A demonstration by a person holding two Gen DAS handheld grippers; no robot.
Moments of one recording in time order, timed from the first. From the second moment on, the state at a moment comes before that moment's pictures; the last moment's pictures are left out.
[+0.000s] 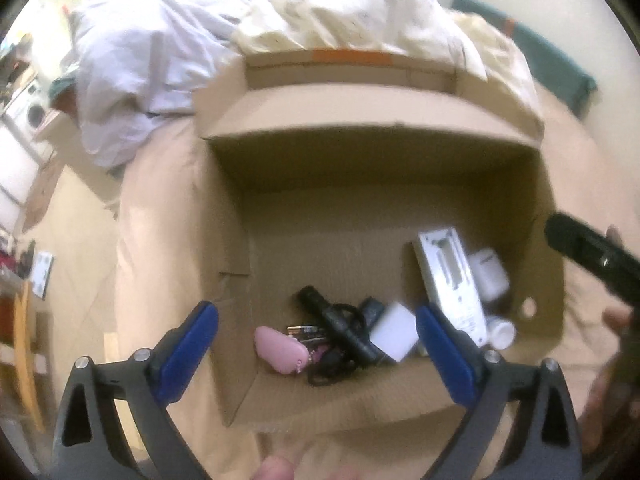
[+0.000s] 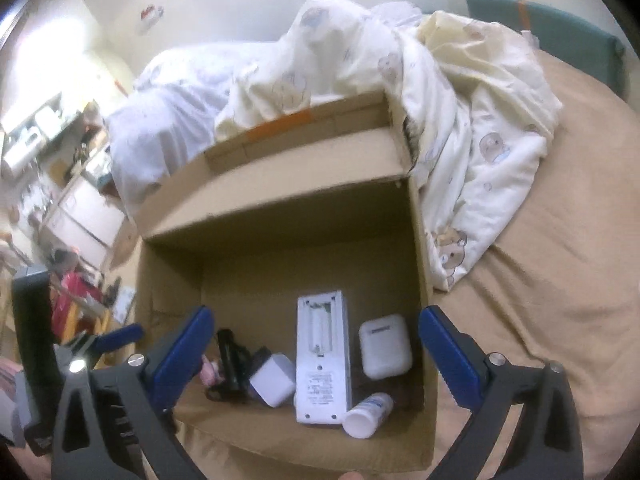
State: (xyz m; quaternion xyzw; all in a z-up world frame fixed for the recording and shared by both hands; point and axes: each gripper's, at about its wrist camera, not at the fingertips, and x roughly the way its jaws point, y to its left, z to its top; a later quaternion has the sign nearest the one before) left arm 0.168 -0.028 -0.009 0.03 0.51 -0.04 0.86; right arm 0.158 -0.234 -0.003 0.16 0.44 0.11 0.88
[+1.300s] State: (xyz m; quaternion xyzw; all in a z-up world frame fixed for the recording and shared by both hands) left arm 0.047 0.009 0.014 0.02 0.46 0.01 0.89; right arm 0.017 -0.209 0.028 0.06 0.39 0.05 0.92
